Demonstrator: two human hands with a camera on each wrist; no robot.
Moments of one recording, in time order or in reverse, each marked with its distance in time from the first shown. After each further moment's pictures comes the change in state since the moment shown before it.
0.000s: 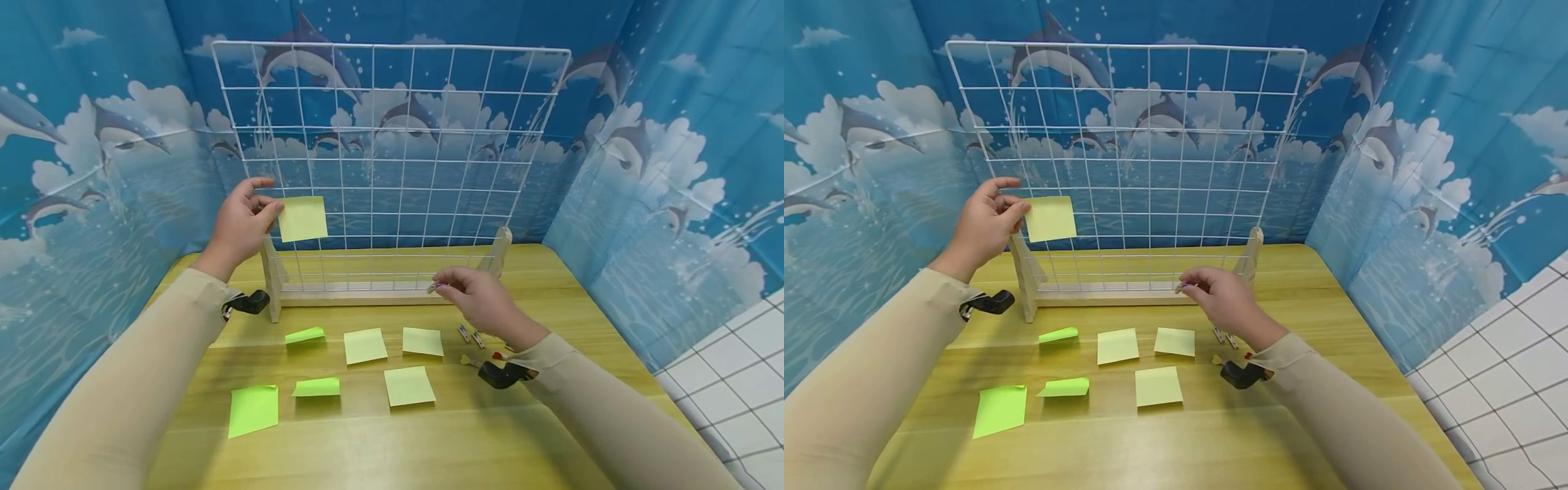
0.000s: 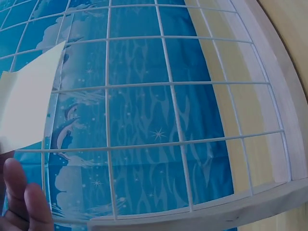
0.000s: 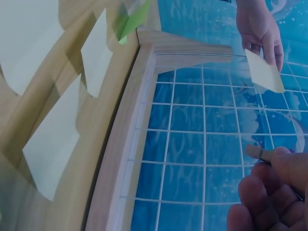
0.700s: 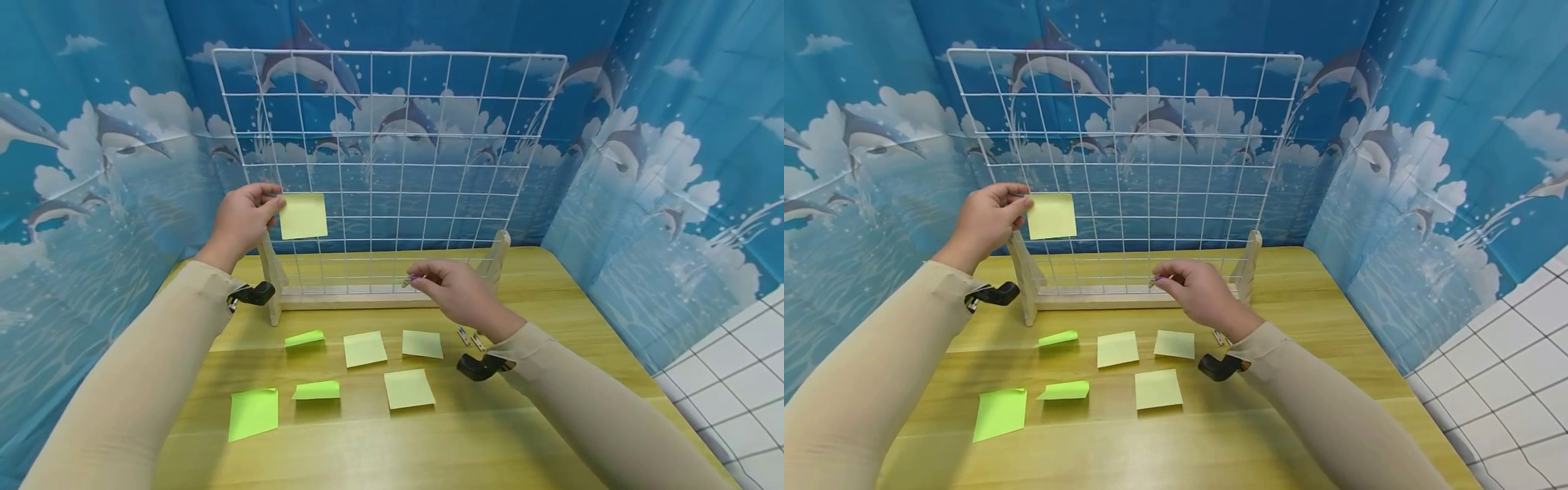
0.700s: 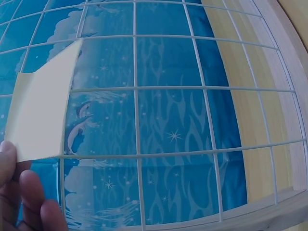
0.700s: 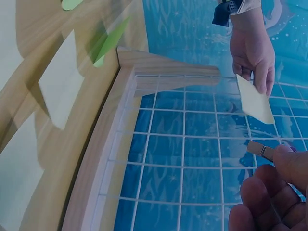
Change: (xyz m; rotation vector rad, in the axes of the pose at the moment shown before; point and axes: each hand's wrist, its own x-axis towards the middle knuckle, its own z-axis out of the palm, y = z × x) left_hand 0.012 0.012 -0.001 0.081 -0.002 -0.109; right_hand 0.018 -0.035 0.009 0.054 -0.027 -0.084
